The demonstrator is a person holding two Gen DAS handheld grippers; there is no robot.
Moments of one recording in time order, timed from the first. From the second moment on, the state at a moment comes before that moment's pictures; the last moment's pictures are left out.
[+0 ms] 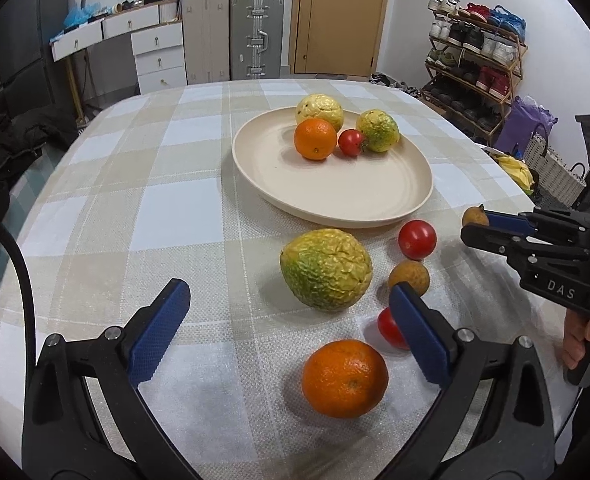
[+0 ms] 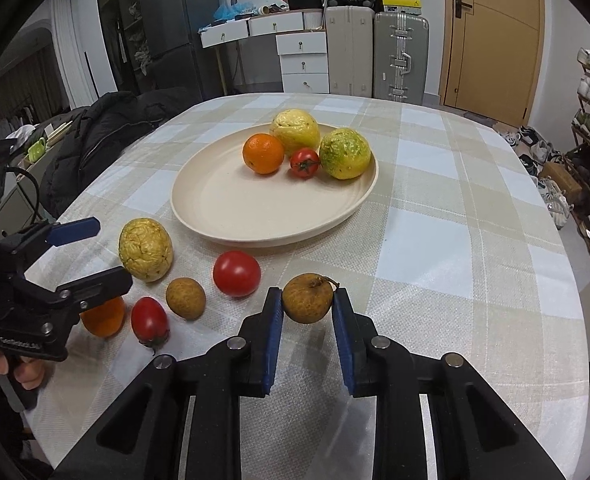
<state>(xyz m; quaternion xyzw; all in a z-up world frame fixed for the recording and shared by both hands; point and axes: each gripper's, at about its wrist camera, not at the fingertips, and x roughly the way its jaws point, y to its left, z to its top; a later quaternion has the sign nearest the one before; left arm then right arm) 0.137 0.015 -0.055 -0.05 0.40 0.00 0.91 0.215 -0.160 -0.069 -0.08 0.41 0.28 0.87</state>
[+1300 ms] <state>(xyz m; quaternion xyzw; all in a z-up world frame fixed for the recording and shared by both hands) 0.141 0.019 -0.052 -0.10 0.38 -0.04 0.92 0.214 -0.164 -0.065 -0.07 0.40 0.28 0.87</state>
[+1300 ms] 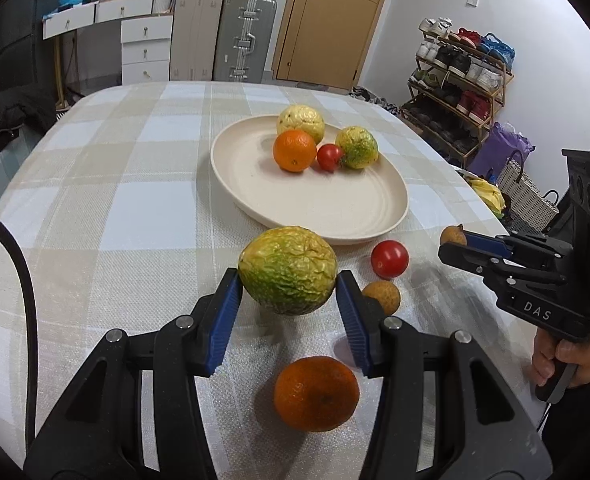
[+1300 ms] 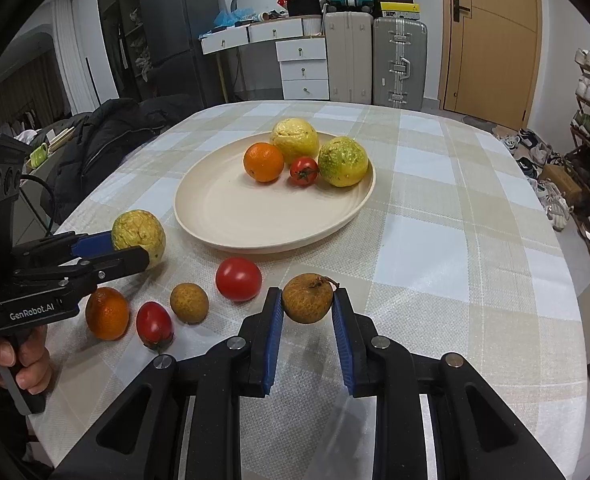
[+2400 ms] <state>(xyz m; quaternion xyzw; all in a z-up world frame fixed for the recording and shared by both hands) 0.129 0.017 -0.016 -0.09 0.34 -0.03 0.94 0.205 -0.179 -0.028 -0.02 0.36 0.30 0.88</state>
